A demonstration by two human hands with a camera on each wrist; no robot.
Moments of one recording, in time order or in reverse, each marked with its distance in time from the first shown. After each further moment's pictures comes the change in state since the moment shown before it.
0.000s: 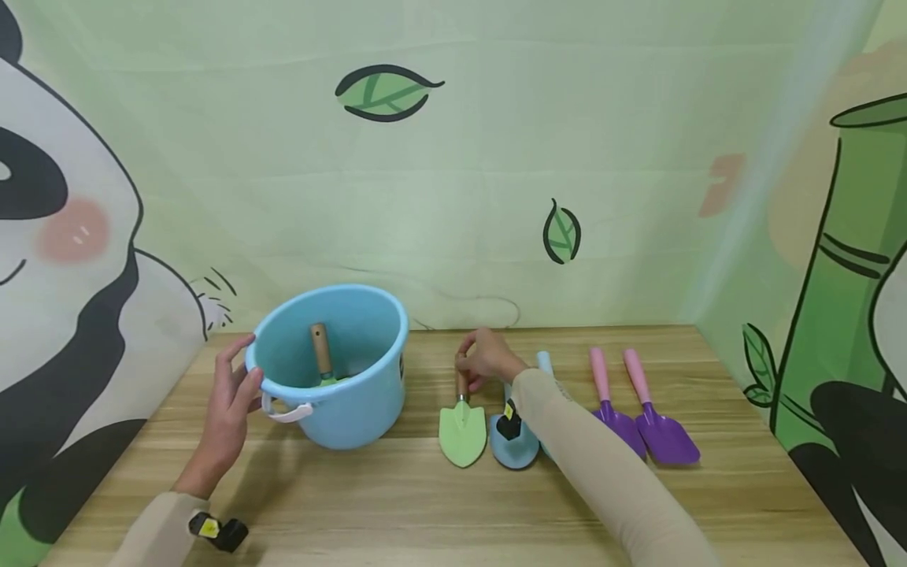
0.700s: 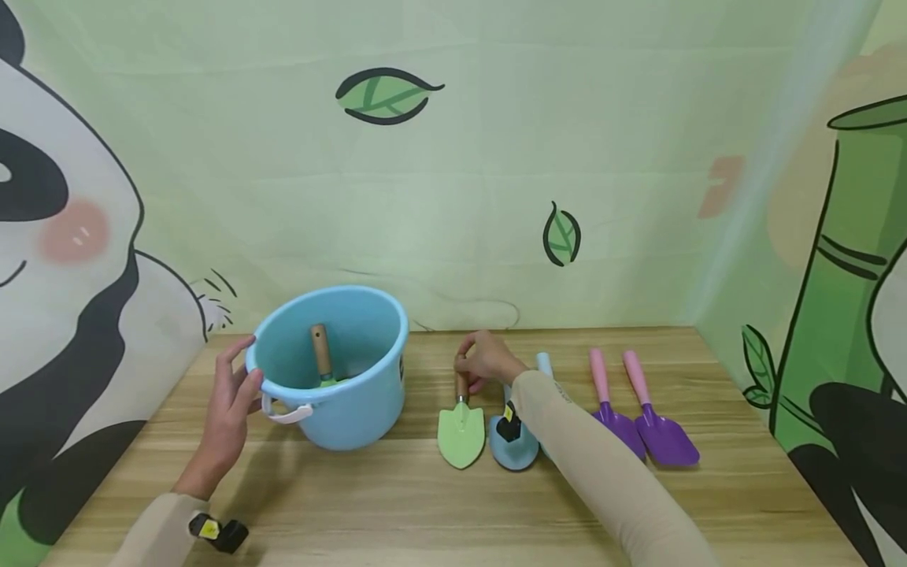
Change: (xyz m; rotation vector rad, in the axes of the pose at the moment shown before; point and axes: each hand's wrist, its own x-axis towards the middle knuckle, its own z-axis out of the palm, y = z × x) left_hand 0.001 -0.001 0.000 0.001 -0.004 -0.002; right_hand -0.001 0.000 0.000 -0.018 -0.002 0.017
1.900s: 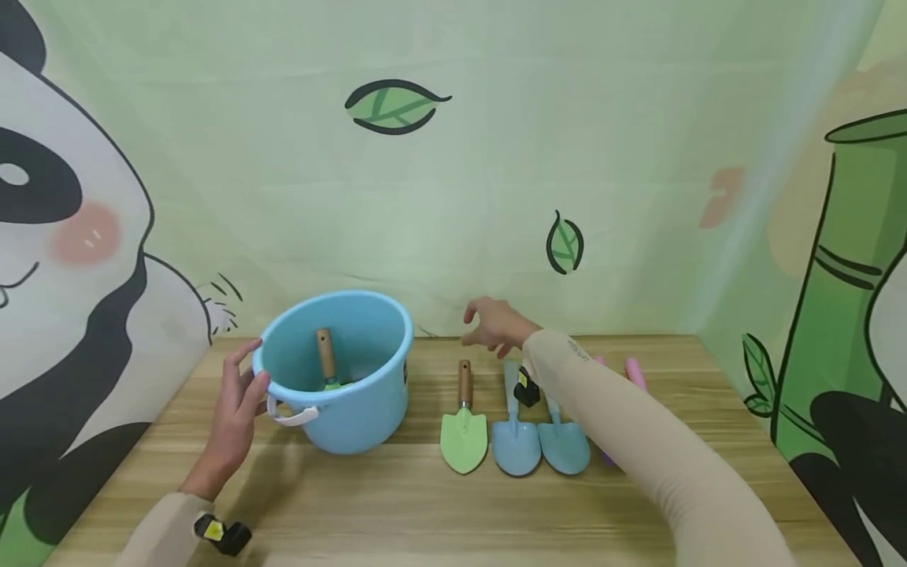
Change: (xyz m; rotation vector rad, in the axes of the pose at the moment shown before) left_hand 0.001 0.002 0.002 -0.027 0.004 0.006; right_hand -0.026 -0.072 -0.052 -0.391 -0.016 -0.074
